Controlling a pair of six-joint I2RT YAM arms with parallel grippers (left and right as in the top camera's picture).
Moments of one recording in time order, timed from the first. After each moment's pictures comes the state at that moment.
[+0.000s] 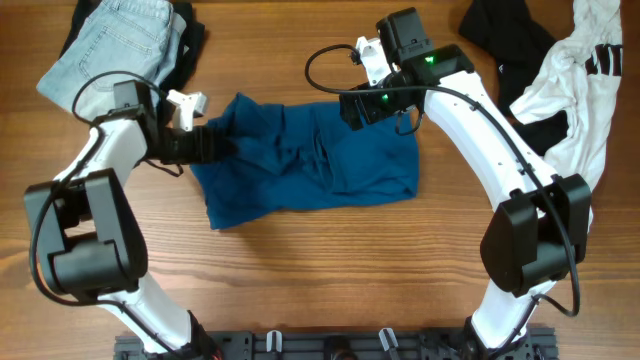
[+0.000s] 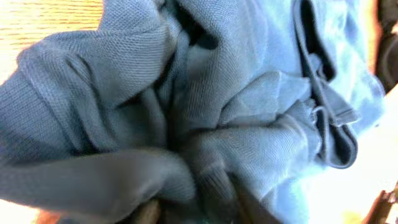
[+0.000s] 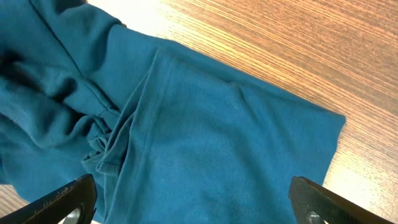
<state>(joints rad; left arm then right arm) 0.19 1.93 1.19 -0.66 0.71 0.25 0.36 1.94 1.68 -0.91 -0.17 -0.06</state>
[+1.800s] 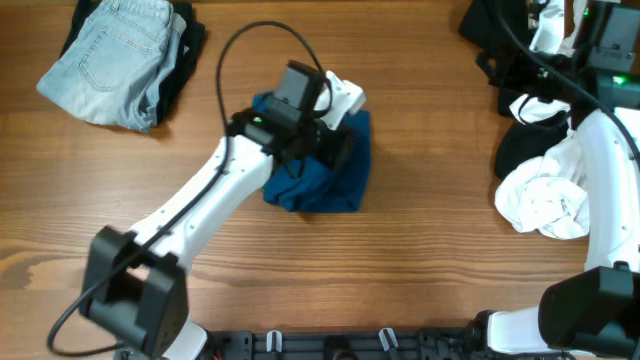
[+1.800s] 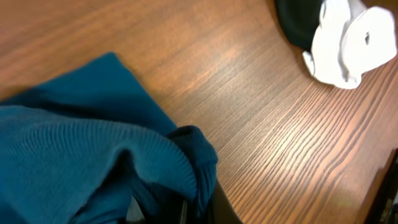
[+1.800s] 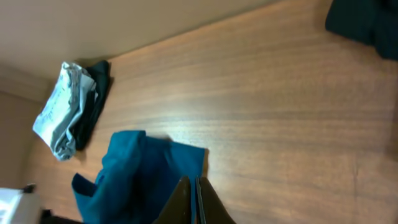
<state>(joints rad) -0.54 1.72 1.31 -0.54 0.41 -0.01 -0.19 1.62 1.53 -0.77 -0.60 0.14</state>
